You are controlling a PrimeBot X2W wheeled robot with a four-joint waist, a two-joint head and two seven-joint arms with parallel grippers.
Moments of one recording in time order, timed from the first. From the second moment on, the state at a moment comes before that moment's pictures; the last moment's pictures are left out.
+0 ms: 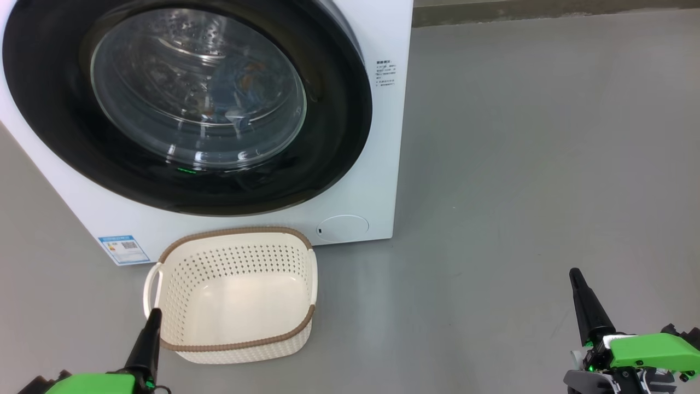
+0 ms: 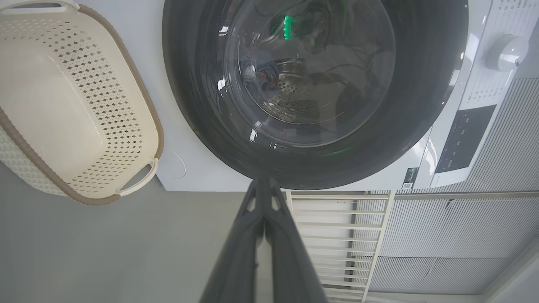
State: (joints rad) left arm -0.06 0.03 0.09 0.26 -1.53 -0.13 0.09; right arm -0.10 -0.05 -0.13 0.28 1.53 0.13 0.09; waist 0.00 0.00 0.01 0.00
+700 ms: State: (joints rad) left arm -0.07 0.03 0.09 0.26 -1.60 -0.13 0.11; right arm -0.10 -0.05 -0.14 0.28 1.61 0.13 0.11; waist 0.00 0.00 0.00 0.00
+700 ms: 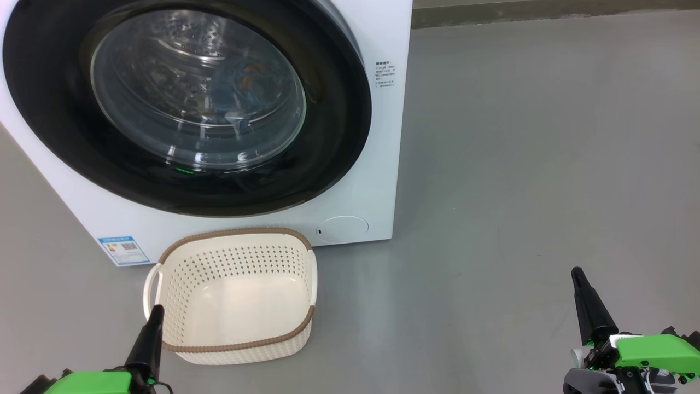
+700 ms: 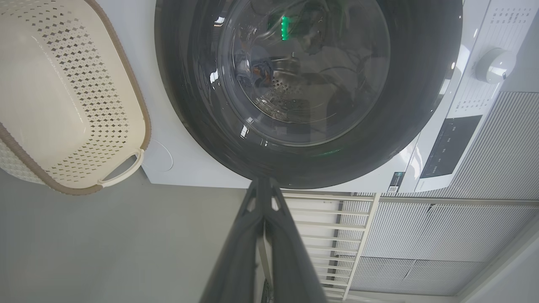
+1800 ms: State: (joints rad) left arm -0.07 0.03 0.09 0.26 -1.60 -0.13 0.11; right arm -0.10 -0.05 -0.14 0.28 1.61 0.13 0.11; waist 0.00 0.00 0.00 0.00
